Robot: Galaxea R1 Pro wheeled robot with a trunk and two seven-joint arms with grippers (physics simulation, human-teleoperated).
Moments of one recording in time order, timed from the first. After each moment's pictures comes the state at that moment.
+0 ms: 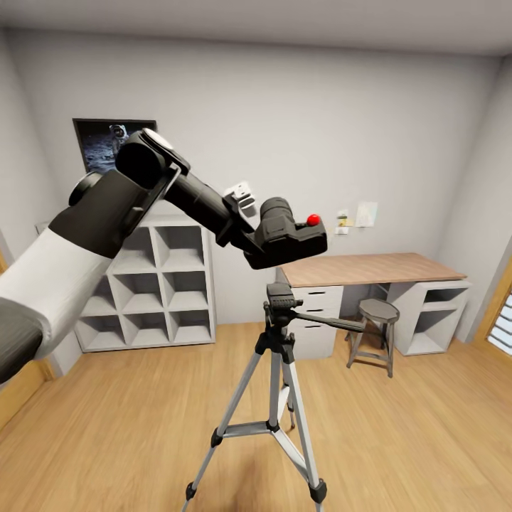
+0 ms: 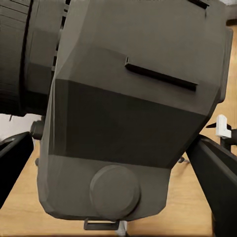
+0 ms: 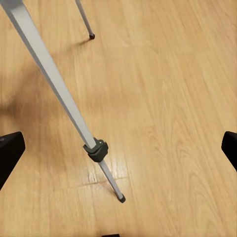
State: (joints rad) left arm -1.57 0.13 -0.64 -1.17 -0.14 1.04 -1.56; right arm -0.03 -0.01 0.02 -0.36 -0.03 -0.44 -0.10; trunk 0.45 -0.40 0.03
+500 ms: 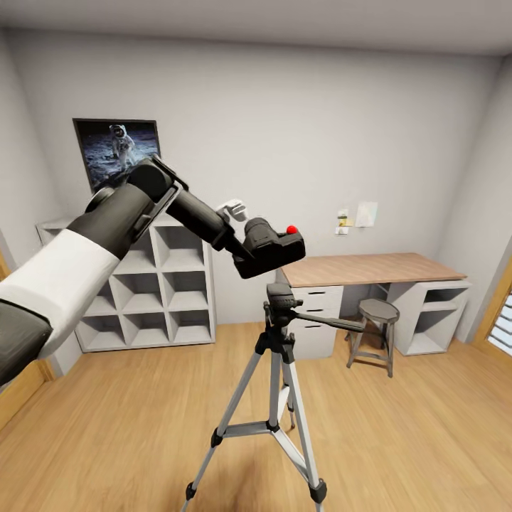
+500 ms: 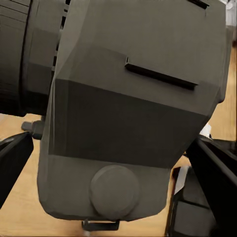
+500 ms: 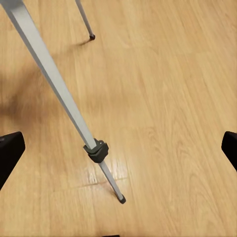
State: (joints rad) left arm -1.57 0.11 -0.65 -0.90 -0.13 1.04 -1.56; right arm -0.03 -0.01 0.02 -0.36 -0.03 -0.44 -0.10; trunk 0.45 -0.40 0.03
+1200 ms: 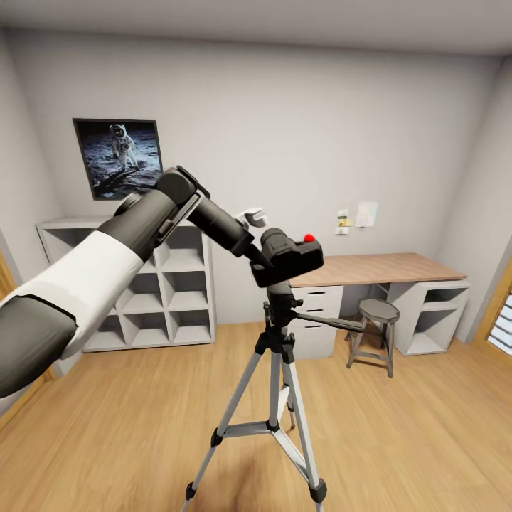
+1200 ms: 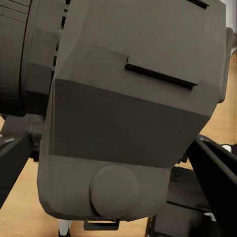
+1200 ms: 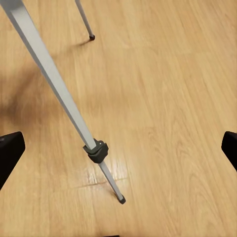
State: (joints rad) left arm -1.57 0.01 -0.65 -0.79 -0.13 1.04 -1.56; right arm -0.03 -0.01 0.02 -0.36 -0.03 -0.44 -0.10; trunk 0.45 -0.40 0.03
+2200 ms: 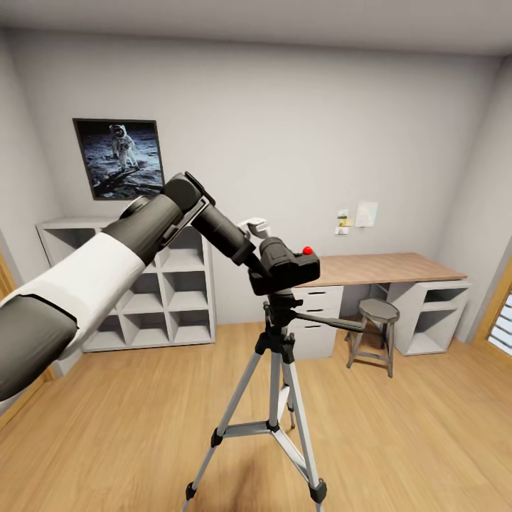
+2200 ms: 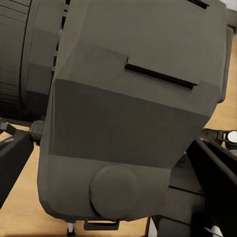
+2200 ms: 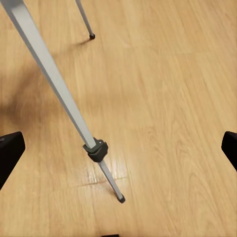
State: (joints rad) left arm -1.57 0.02 -0.73 -0.78 -0.13 1.04 -1.56; right arm -0.03 -0.01 0.03 -0.35 -0.03 -0.44 -0.10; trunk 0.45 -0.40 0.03
